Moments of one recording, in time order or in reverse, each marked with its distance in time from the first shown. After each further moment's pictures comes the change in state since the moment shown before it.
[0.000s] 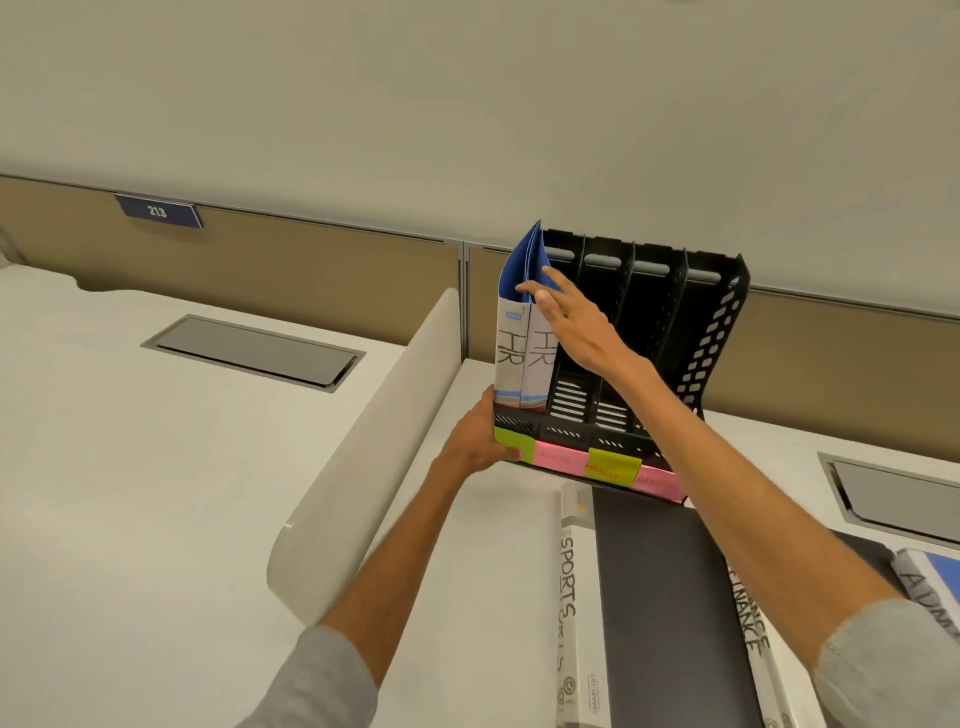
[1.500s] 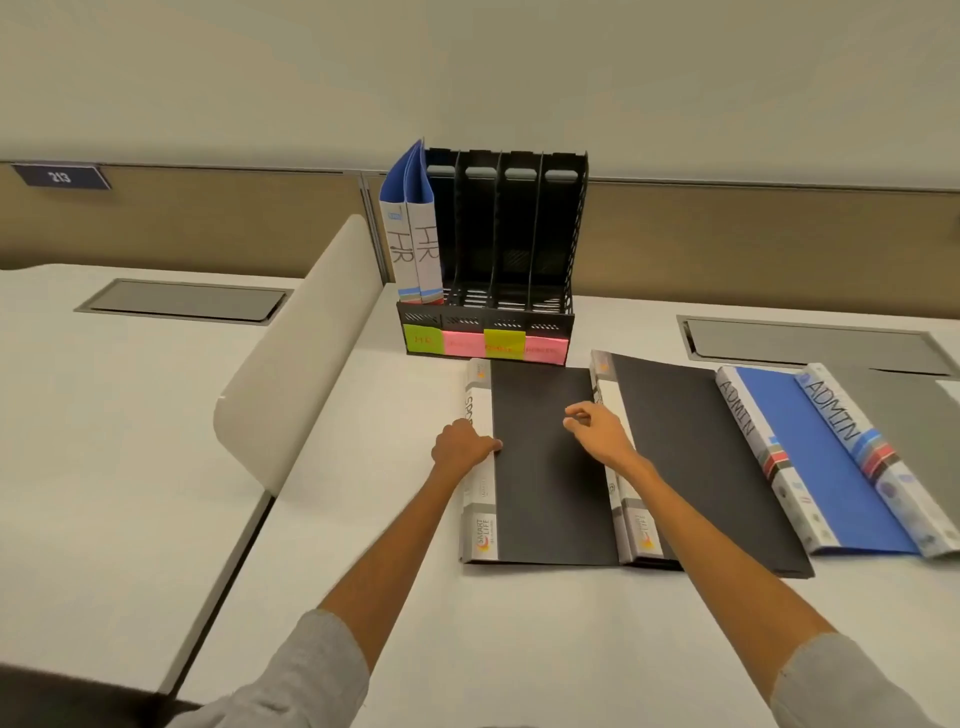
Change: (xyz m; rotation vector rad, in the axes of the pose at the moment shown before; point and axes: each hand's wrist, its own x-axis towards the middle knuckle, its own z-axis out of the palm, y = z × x) left_hand -0.182 0.059 0.152 0.254 -0.093 -0.422; right_hand -0.352 0.102 0.003 0.199 -0.036 0.671
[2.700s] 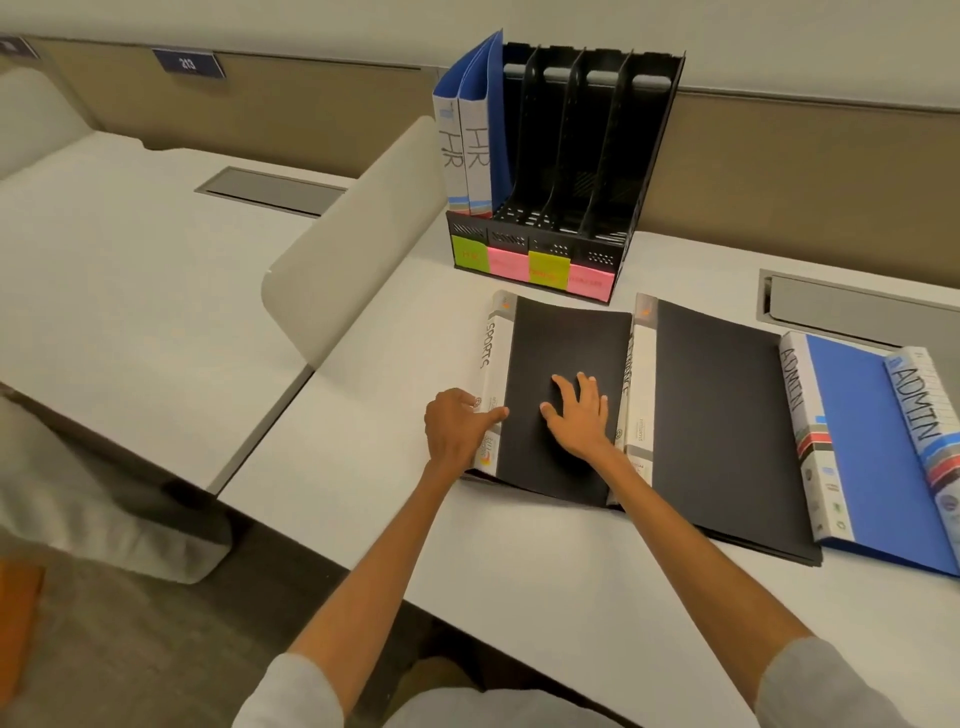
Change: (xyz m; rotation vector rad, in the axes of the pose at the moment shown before) left_hand -0.099 -0.025 0.054 -0.328 0.429 -0.160; right_hand -0.032 0.045 0.053 -0.371 -0.195 -0.181
